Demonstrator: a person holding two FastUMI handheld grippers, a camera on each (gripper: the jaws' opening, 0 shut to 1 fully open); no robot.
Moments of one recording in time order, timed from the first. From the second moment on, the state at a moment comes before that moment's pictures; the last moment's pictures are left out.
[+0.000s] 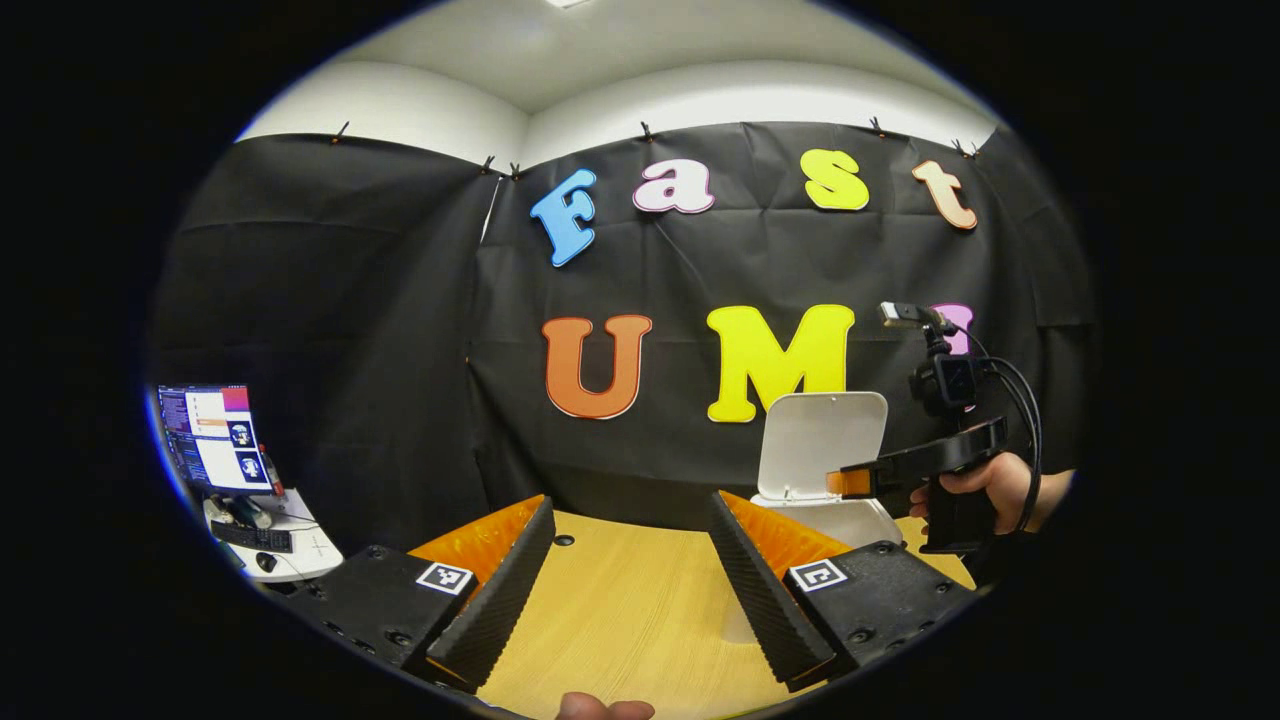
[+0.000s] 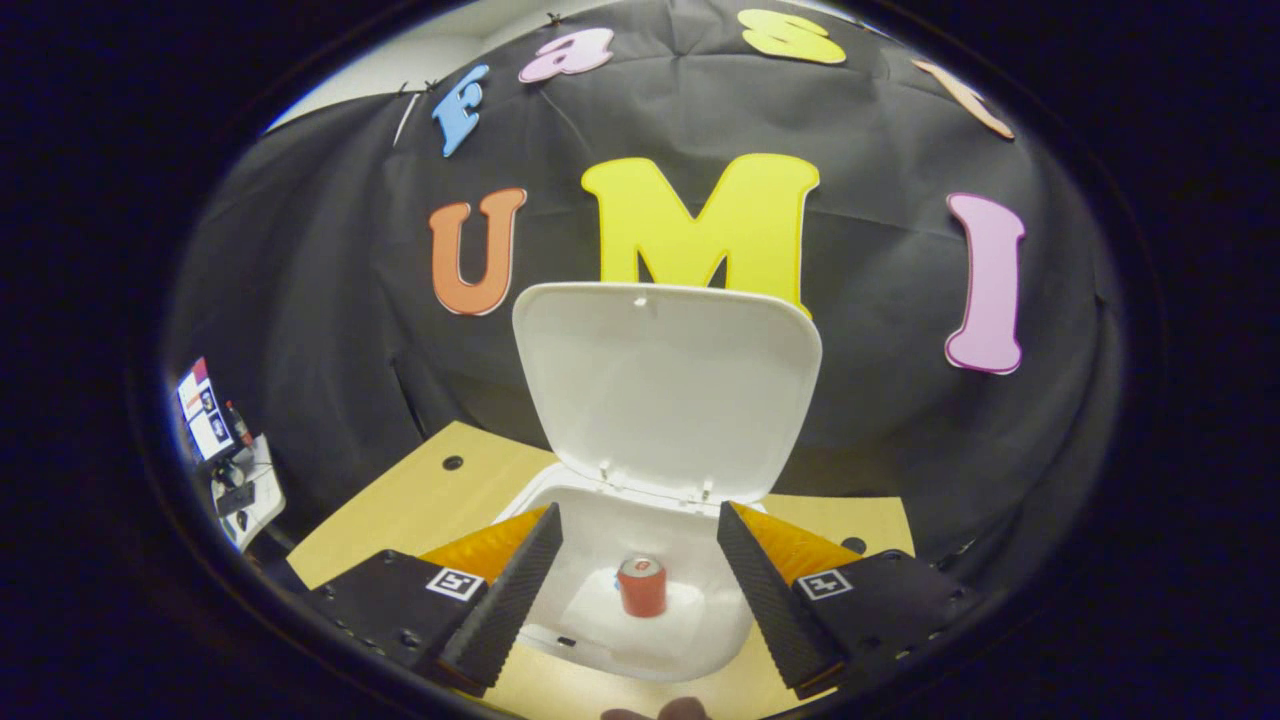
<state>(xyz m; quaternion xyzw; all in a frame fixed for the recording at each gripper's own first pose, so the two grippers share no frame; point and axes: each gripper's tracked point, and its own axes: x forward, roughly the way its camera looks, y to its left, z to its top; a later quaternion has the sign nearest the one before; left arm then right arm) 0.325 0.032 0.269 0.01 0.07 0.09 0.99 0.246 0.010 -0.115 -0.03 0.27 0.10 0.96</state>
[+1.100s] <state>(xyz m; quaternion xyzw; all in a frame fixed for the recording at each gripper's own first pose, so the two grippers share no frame) 0.304 0.042 0.271 0.00 0.07 0.07 0.99 0.227 0.015 0.022 -0.01 0.16 0.04 0.99</state>
